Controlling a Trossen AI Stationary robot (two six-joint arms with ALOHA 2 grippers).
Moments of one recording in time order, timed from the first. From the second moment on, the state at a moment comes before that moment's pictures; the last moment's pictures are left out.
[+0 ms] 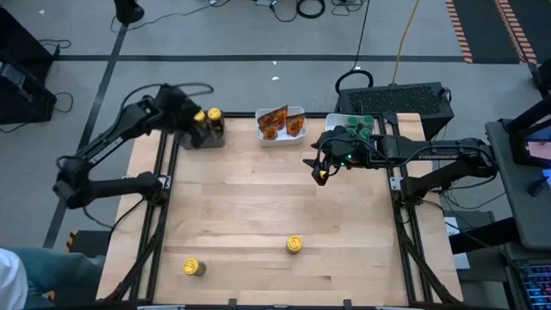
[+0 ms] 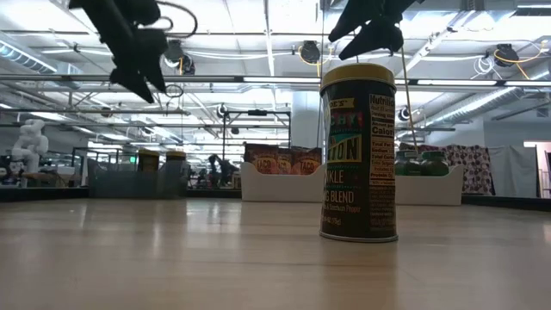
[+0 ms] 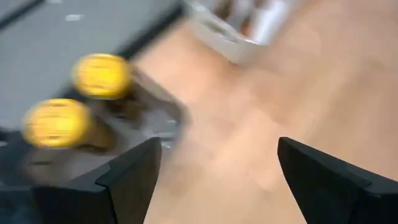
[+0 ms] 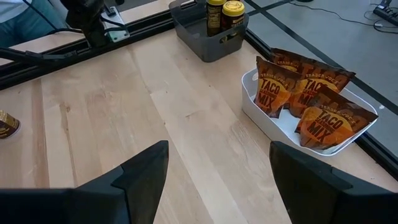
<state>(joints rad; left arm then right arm) 0.86 1.02 1.04 -0.95 0.19 0.04 -0.03 1.26 1.17 -0.54 0.31 0.36</state>
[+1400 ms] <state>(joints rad) -0.30 1.58 1.12 0.05 0.05 0.05 0.25 1.26 1.17 -0.67 0.13 0.40</state>
